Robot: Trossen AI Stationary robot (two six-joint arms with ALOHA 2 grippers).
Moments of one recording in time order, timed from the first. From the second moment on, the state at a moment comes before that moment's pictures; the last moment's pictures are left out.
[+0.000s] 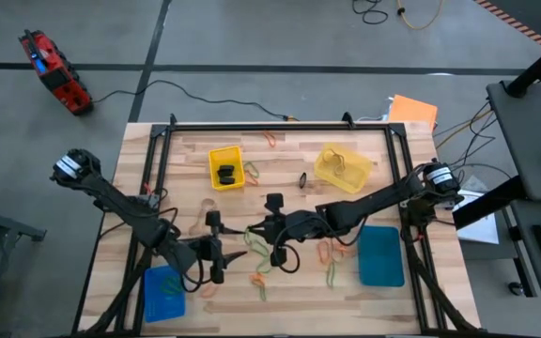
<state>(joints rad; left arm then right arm) -0.65 1.32 0.69 0.19 -0.79 0.00 0.26 1.82 1.29 0.16 0.30 -0.24</state>
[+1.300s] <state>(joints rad) -0.79 1.31 1.11 -0.79 -0.24 -0.69 0.24 1.79 1.29 0.00 0.28 -0.17</state>
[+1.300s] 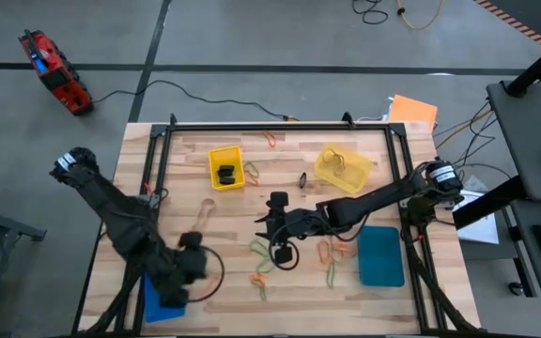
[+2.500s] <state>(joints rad) -1.10 1.32 0.85 -0.78 0.11 -1.53 0.22 1.79 1.29 -0.01 0.28 -0.13</state>
